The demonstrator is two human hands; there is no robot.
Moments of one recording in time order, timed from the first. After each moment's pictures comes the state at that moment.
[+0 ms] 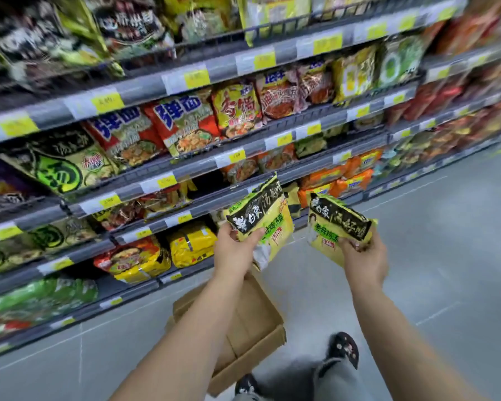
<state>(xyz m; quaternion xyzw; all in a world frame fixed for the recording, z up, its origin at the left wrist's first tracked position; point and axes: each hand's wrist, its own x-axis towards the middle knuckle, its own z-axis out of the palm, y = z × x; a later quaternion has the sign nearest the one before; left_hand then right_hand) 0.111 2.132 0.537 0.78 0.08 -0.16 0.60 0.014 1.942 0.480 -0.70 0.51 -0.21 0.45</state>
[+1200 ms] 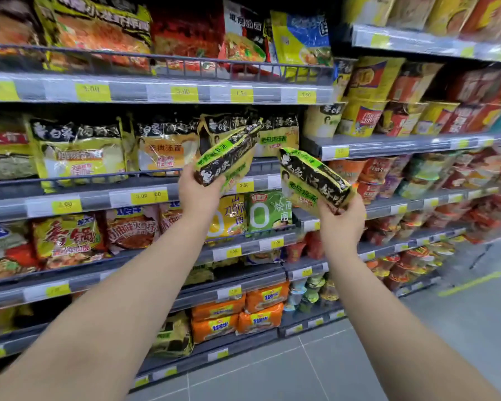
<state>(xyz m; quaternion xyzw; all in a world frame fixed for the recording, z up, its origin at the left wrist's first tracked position) 0.271 1.637 0.724 0.72 -0.02 0.14 0.68 0.159 1.442 0.697 -0.72 0.26 -0.44 0.47</state>
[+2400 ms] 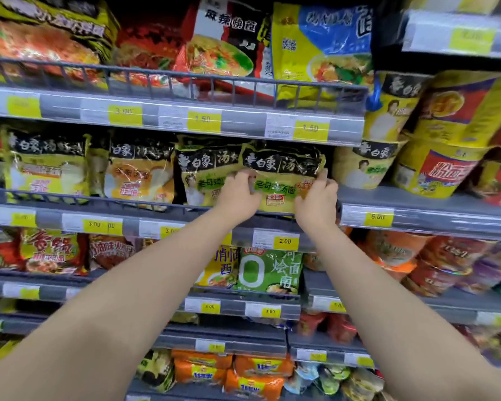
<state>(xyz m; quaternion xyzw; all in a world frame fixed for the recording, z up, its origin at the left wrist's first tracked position) 0.423 1.465 0.741 0.92 -0.03 0.12 0.38 0.409 1.315 0.735 -0.90 0.09 -0.24 0.35</state>
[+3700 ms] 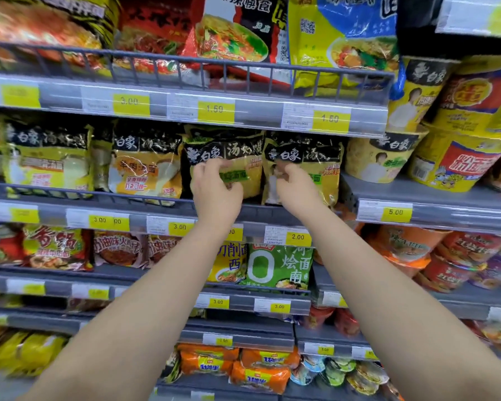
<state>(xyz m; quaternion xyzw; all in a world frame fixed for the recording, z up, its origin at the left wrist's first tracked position) 0.403 1.502 0.731 0.84 0.07 0.31 0.44 0.417 1.362 0.753 -0.91 -0.06 -0.13 0.40</state>
